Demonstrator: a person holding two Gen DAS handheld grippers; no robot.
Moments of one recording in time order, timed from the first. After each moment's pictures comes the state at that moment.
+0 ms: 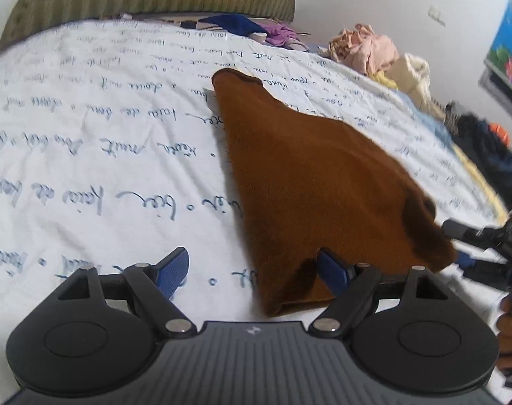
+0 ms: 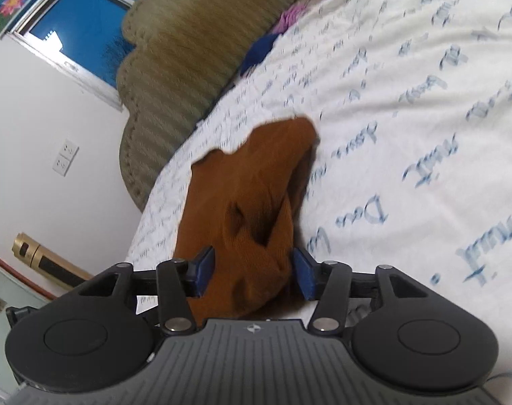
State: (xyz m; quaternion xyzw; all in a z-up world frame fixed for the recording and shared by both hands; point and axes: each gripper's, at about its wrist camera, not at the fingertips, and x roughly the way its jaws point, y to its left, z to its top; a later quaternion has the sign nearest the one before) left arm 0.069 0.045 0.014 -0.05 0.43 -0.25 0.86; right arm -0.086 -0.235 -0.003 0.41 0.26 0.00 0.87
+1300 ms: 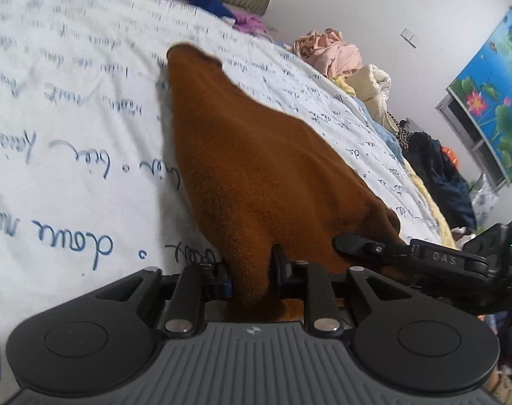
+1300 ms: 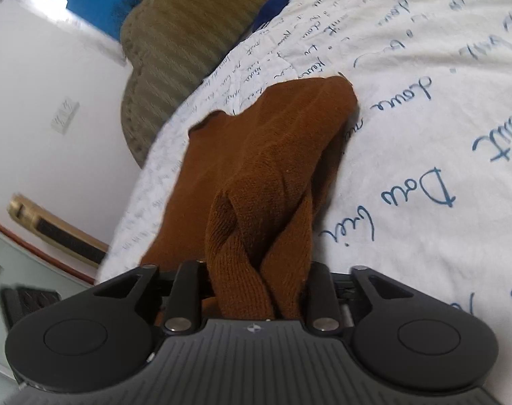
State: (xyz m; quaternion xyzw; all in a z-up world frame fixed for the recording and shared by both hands) left arm 0.062 0.039 -0.005 -0.13 0.44 -0.33 0.82; right arm -0.043 -0.208 -0.018 0.36 0.33 0.04 0.87
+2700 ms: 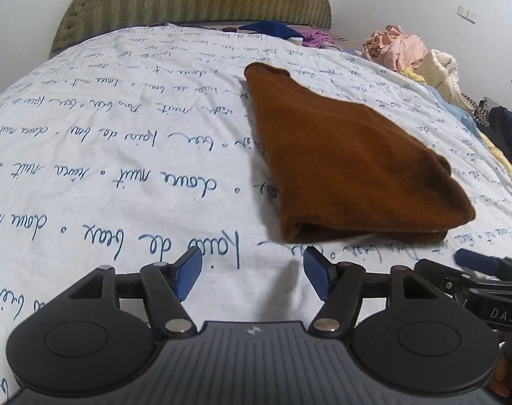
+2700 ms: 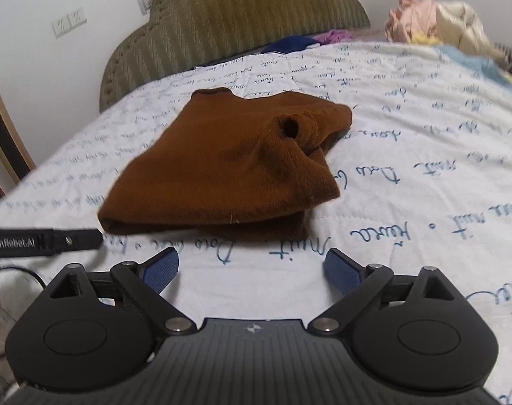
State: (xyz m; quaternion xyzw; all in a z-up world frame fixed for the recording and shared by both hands) left arm -0.028 0.061 0.013 -0.01 0.42 -0.17 0.89; right arm -0.119 -0.123 -0.002 0.10 0.33 -0.05 0.94
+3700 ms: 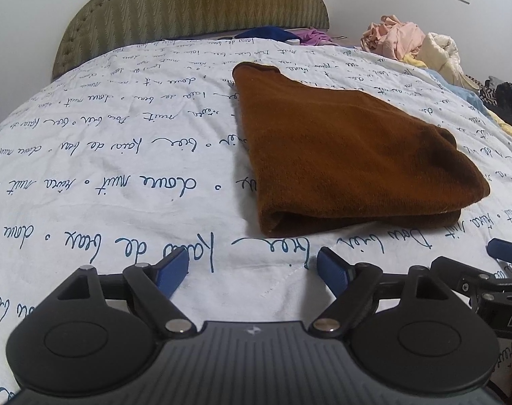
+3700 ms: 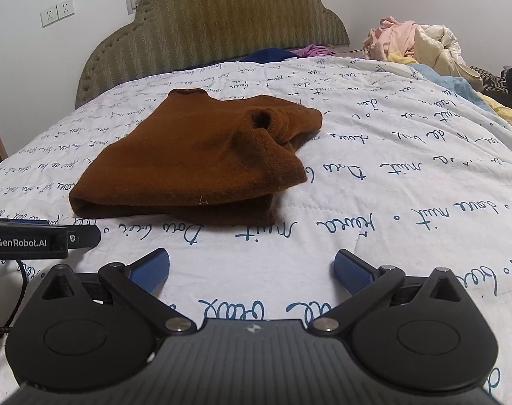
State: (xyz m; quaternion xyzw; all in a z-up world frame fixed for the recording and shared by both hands) left arm -0.037 0.031 -0.001 0.04 0.39 -0.16 0.91; right arm -0.131 -0.125 -0.012 0.07 0.32 -0.10 0.94
